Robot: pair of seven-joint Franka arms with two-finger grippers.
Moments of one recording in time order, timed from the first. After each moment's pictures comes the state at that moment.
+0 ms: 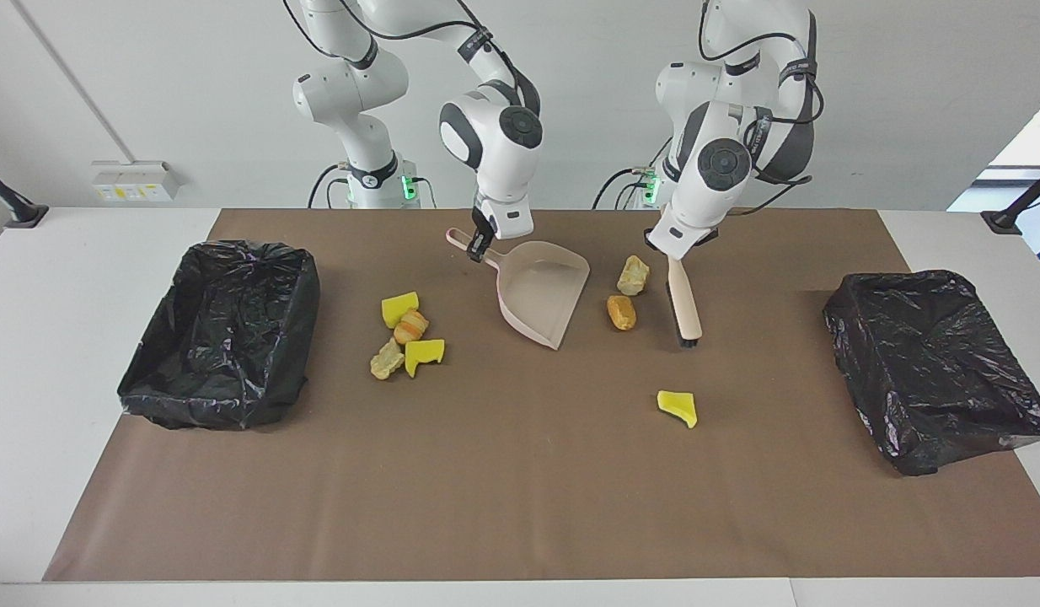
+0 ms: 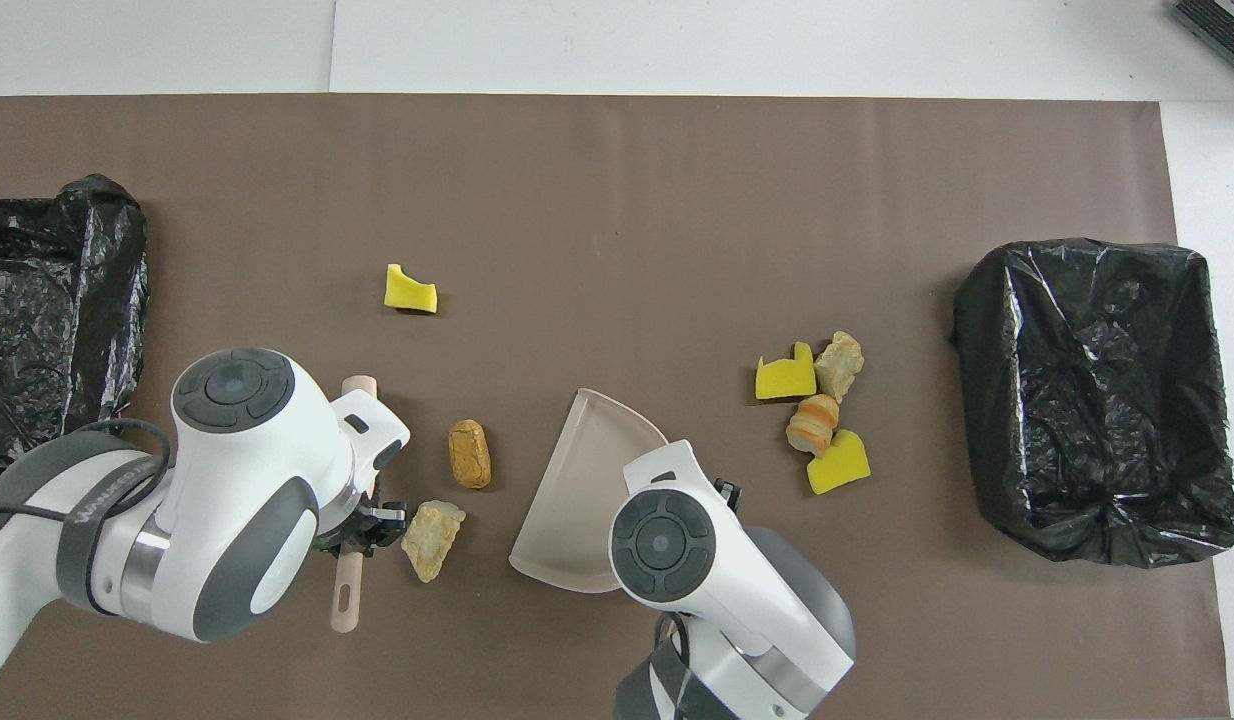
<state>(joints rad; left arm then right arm) -0.35 -0.13 -0.06 -2.27 -0.04 1.75 -0.42 0.52 0.03 0.20 -2.18 -0.14 1.95 -0.38</state>
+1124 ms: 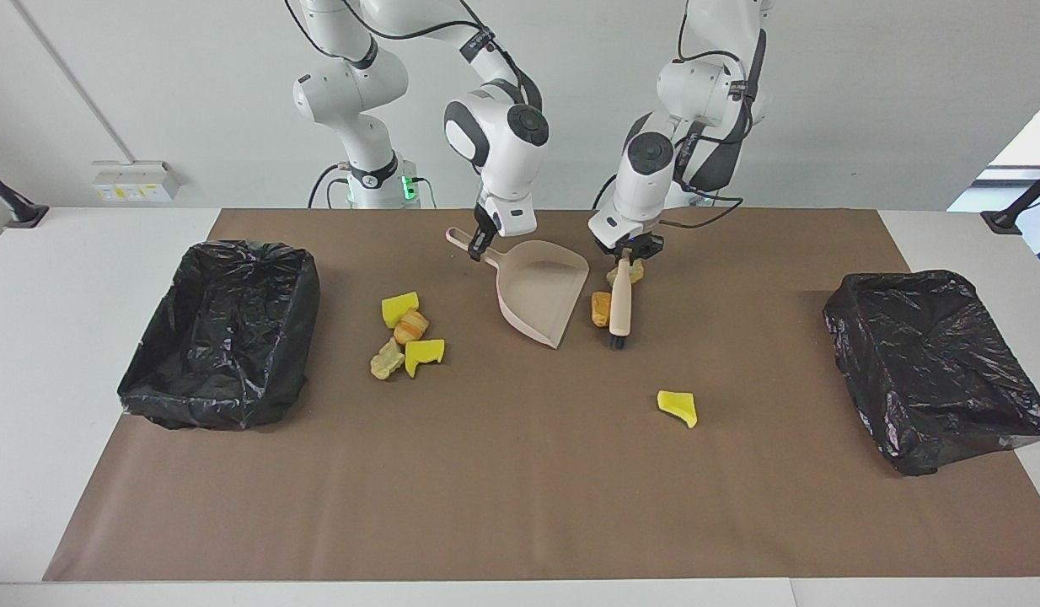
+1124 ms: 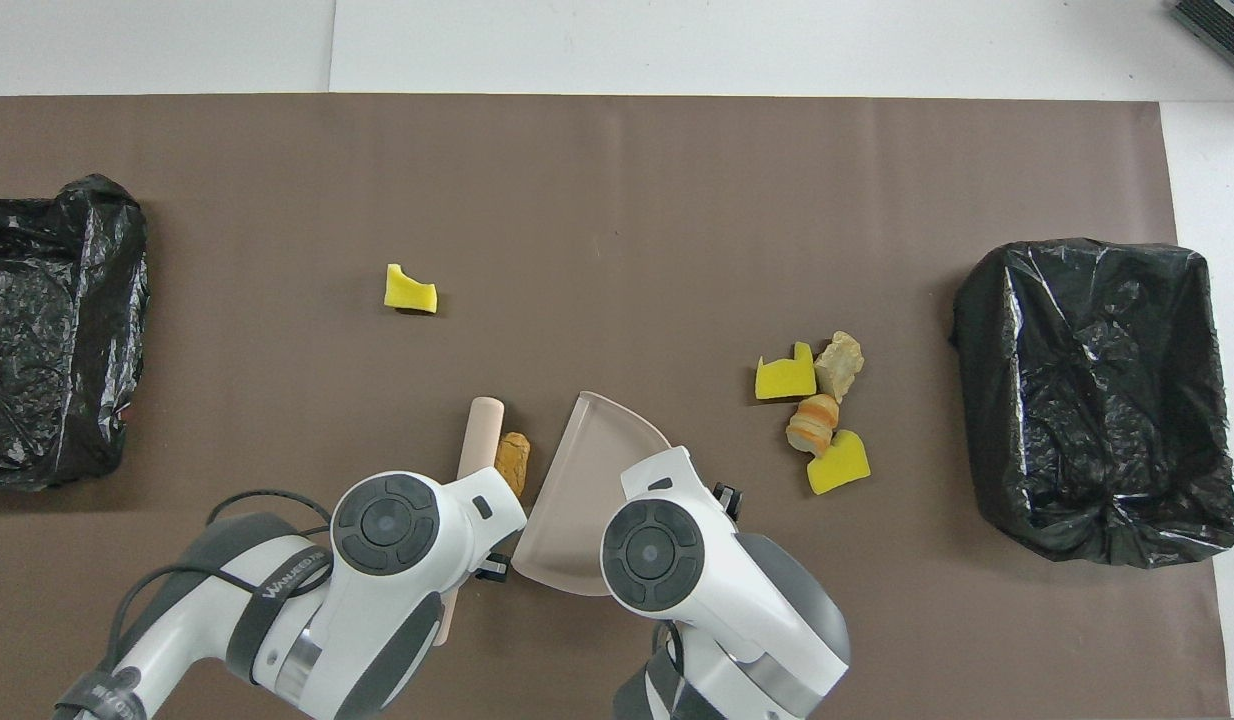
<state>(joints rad) -0.59 -0.11 -0.08 -2.43 -0.10 2.13 -0.31 0.52 0.03 0.20 -2.18 -0.15 1.94 -0.37</state>
